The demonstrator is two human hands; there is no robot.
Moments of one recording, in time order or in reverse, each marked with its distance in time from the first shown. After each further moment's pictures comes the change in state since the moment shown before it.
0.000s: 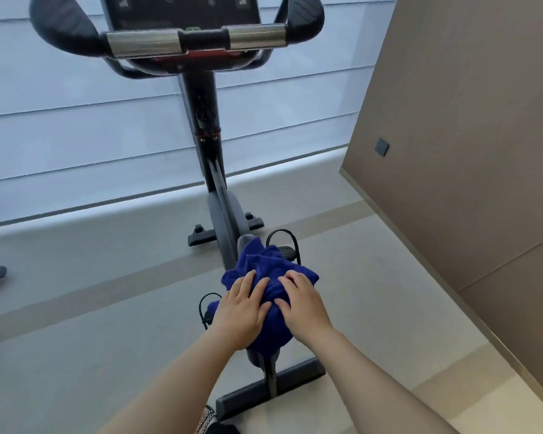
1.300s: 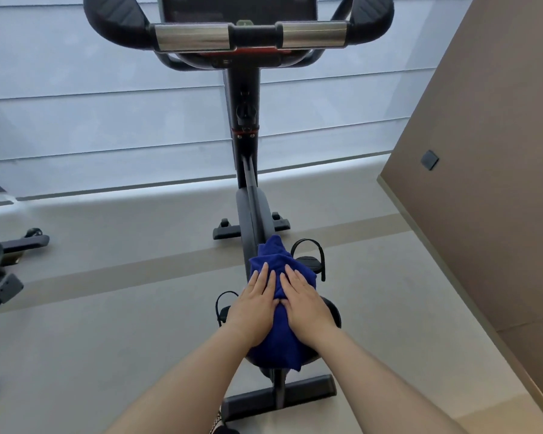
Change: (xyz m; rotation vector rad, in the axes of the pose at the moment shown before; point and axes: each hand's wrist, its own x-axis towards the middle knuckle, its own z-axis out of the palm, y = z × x) left_hand 0.044 -0.017 -0.012 0.196 -0.104 -0.004; right_hand 0.067 -0.005 0.016 -0.076 -0.219 -0.204
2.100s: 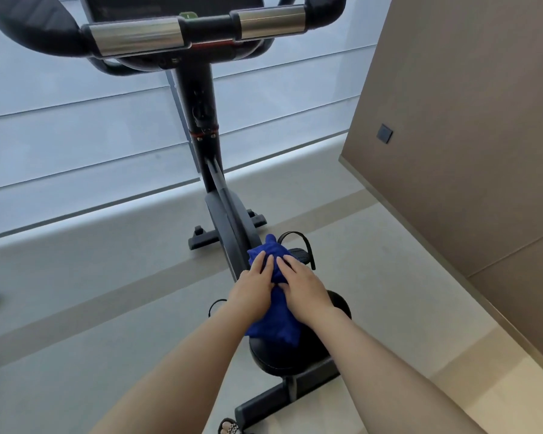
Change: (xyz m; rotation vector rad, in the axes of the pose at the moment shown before) left_hand 0.049 -0.039 -0.020 -0.293 0.014 0.063; right_hand 0.035 -0.022 -0.007 0.048 0.126 0.223
